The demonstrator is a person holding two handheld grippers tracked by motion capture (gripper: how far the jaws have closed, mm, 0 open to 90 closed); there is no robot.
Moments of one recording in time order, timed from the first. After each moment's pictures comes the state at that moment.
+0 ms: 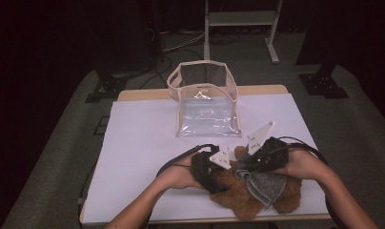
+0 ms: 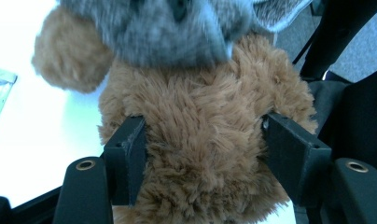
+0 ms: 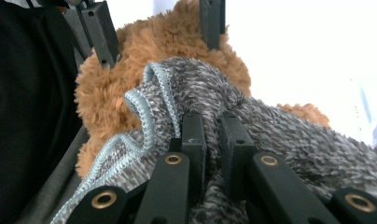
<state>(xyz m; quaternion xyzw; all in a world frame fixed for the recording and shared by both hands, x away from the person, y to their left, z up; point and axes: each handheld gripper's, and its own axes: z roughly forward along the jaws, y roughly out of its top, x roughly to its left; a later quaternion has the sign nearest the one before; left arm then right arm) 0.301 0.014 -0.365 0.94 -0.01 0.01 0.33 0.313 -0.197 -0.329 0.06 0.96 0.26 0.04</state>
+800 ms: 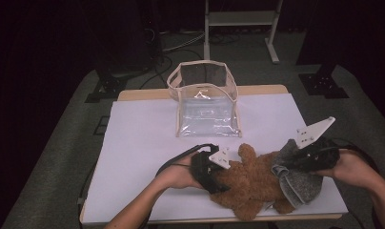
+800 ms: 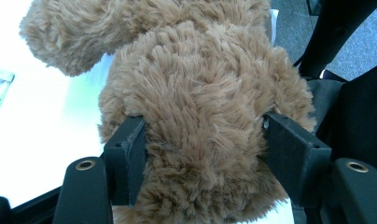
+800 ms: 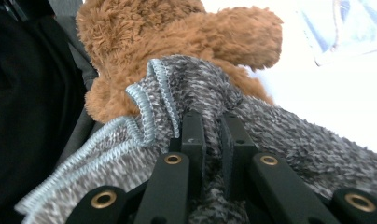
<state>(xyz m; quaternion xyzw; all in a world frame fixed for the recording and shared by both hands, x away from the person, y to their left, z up) 0.301 0.013 -0.364 0.94 -0.01 0.01 0.33 0.296 -0.300 -0.315 0.16 0.94 0.30 0.04</state>
